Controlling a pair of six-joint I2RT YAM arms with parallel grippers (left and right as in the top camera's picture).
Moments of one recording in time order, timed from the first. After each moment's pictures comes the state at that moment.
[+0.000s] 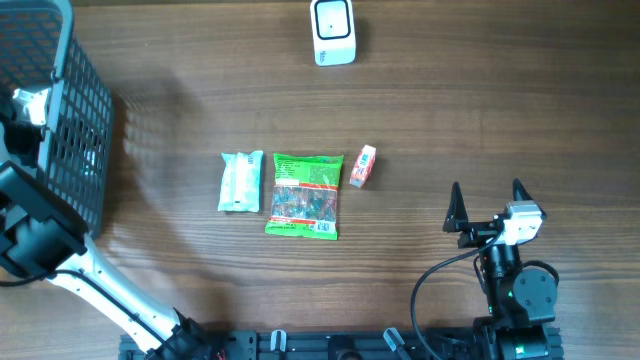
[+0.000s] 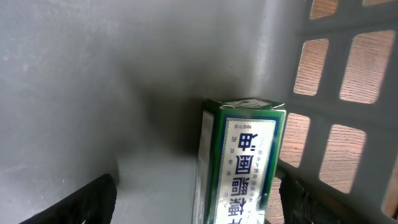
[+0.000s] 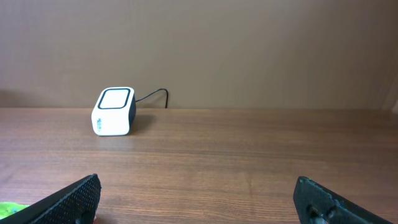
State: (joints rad) left arm 0.70 2.31 1.95 -1.15 0.37 0.50; right arm 0.10 0.01 0.01 0.01 0.05 0.01
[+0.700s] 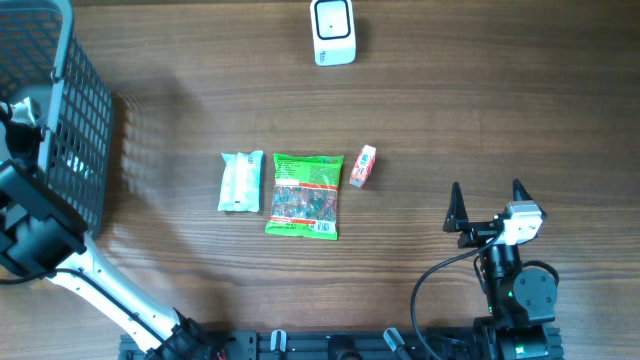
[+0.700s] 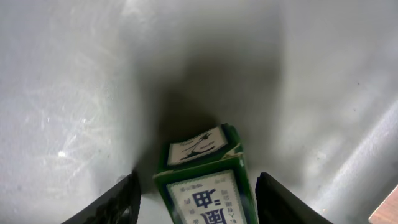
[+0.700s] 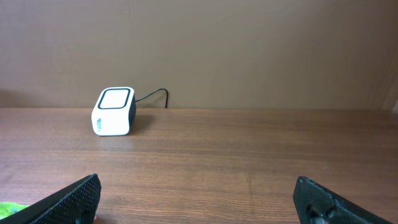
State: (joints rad) left arm 0.70 2.33 1.96 -1.08 0.15 0.15; right arm 0.10 0.01 0.01 0.01 0.05 0.01
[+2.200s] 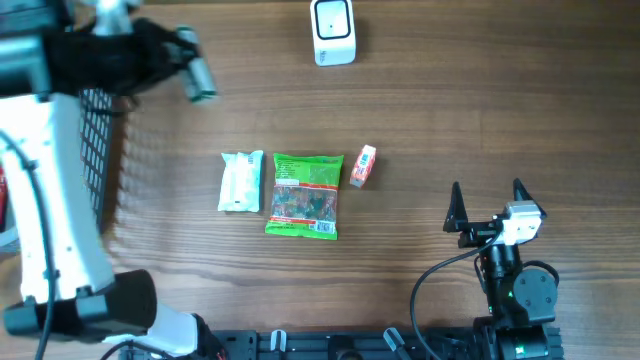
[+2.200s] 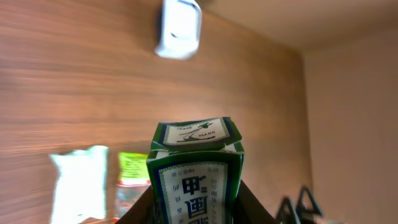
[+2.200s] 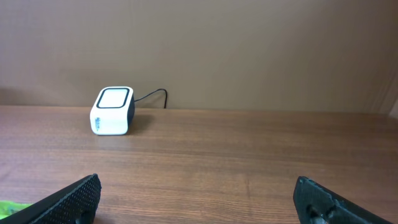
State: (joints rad) left arm 0.11 1.72 2.08 -1.37 0.68 -0.20; right arm 0.10 0.01 0.01 0.01 0.05 -0.01
